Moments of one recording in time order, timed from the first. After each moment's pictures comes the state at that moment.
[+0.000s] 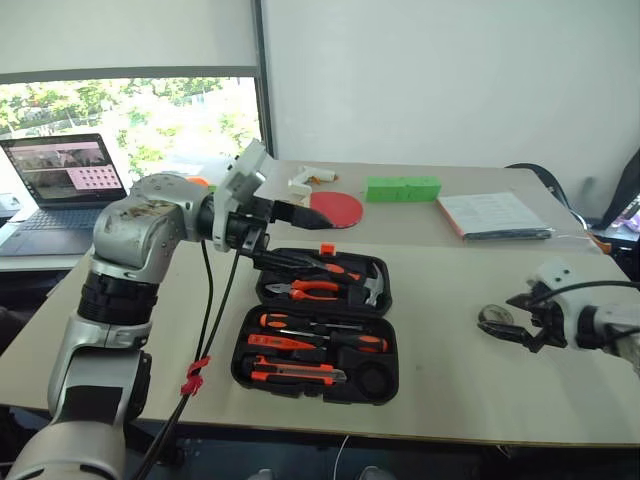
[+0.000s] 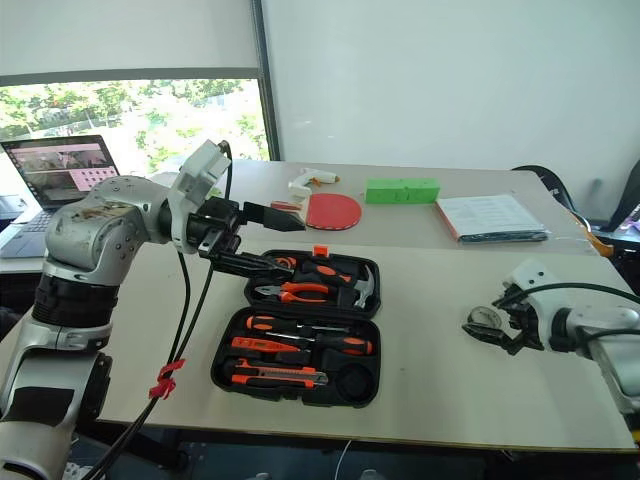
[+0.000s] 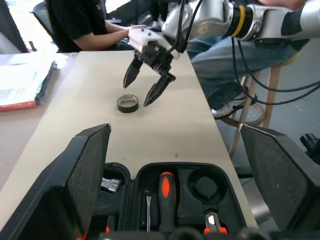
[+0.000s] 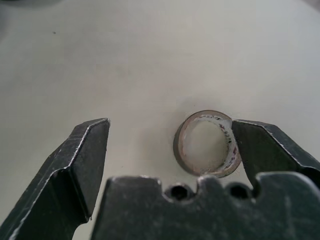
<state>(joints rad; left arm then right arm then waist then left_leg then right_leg) -1.01 0.67 -0.07 0.04 -0.53 0.72 -1.46 -0.40 -1.03 0.02 0.18 0.27 0.63 0.89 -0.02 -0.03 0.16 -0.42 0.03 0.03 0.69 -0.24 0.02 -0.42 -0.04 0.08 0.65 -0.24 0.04</state>
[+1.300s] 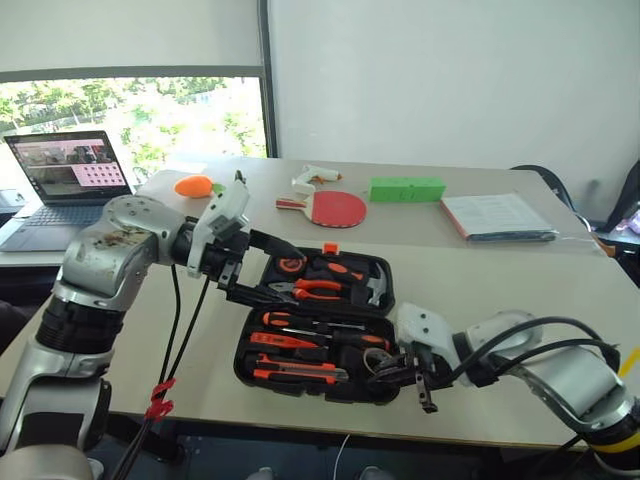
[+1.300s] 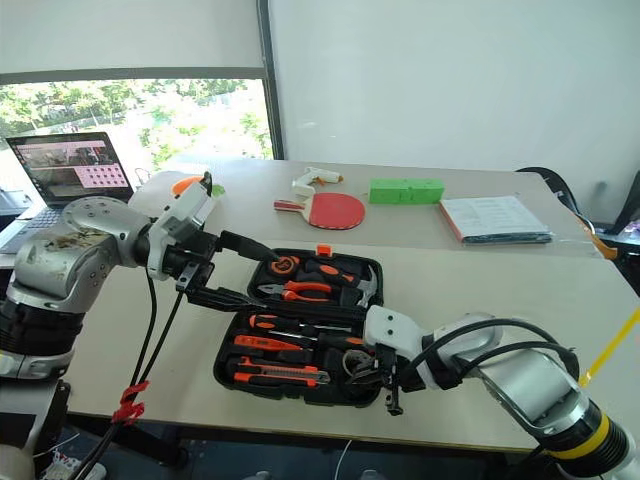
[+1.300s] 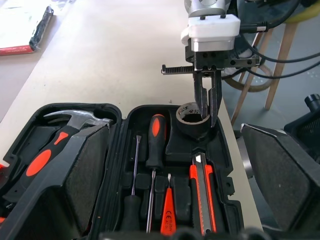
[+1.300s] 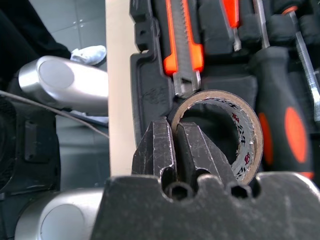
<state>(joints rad) -0.89 0.83 -0.13 -0.07 -0.52 0.66 -1.50 -0.42 -0.91 0.32 -0.58 0.45 0.88 1.04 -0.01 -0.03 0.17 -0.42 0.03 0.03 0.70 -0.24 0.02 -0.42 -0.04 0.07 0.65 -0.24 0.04</state>
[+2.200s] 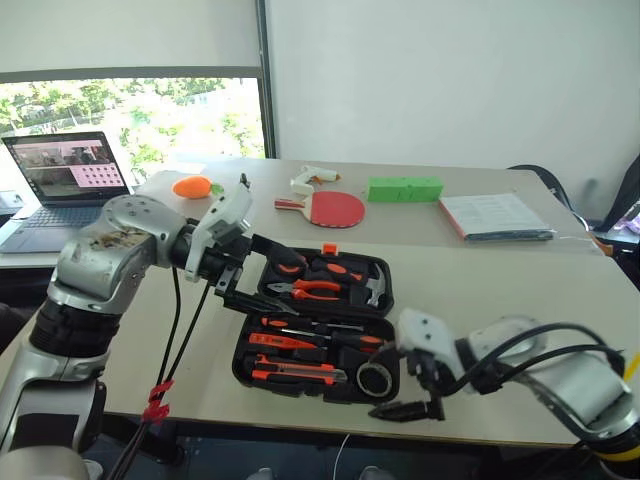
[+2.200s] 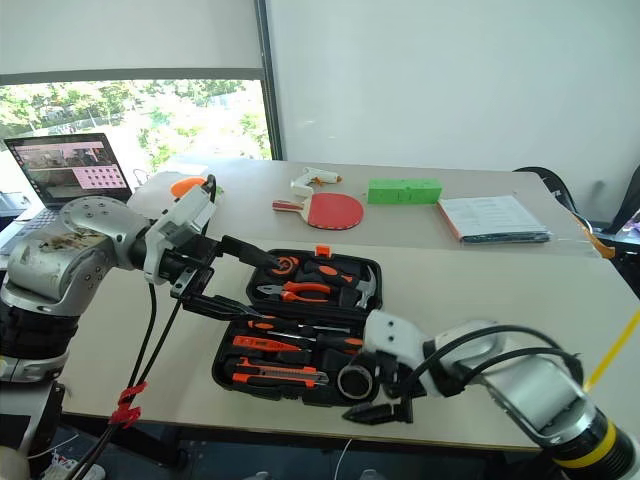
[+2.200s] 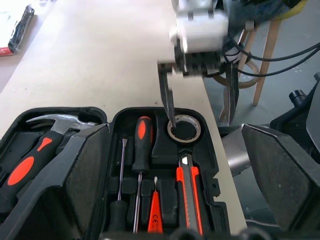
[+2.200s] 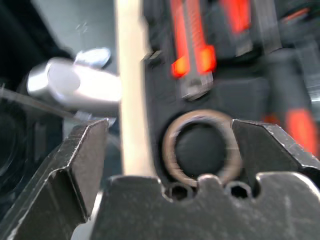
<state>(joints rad) -0.85 0.84 -0.14 -0.09 -0.52 0.68 -1.49 -0.39 -0.93 0.13 -0.62 0.53 0.92 1.02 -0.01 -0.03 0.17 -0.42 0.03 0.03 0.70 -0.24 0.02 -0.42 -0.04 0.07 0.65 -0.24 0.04</state>
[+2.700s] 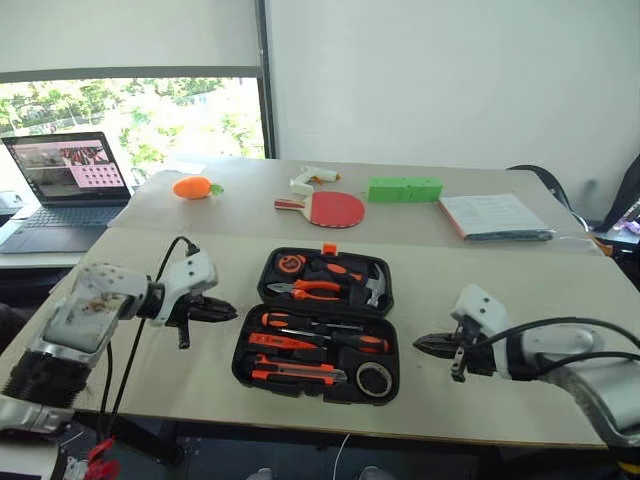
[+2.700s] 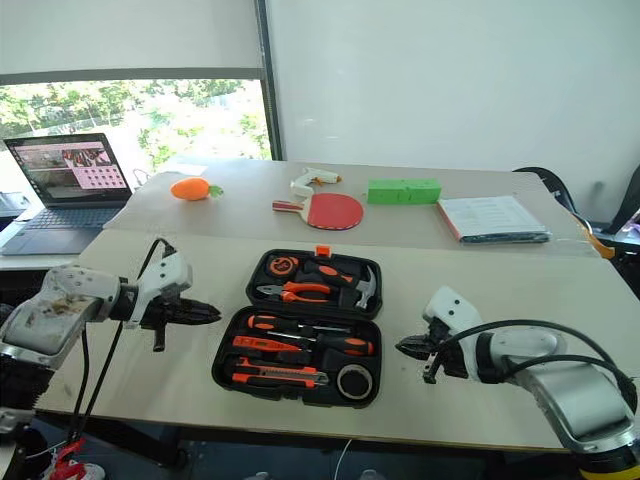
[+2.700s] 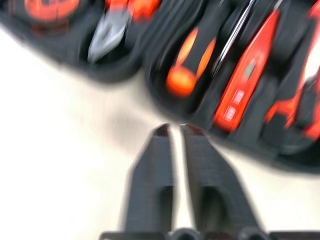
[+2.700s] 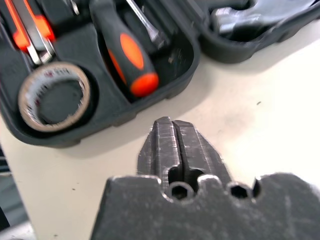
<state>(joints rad) -0.53 0.95 -0.15 0.08 -0.19 0.46 -1.23 -0.19 -0.87 0.02 -0.42 0.41 0.79 0.86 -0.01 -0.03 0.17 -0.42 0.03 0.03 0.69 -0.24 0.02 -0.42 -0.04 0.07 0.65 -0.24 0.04</state>
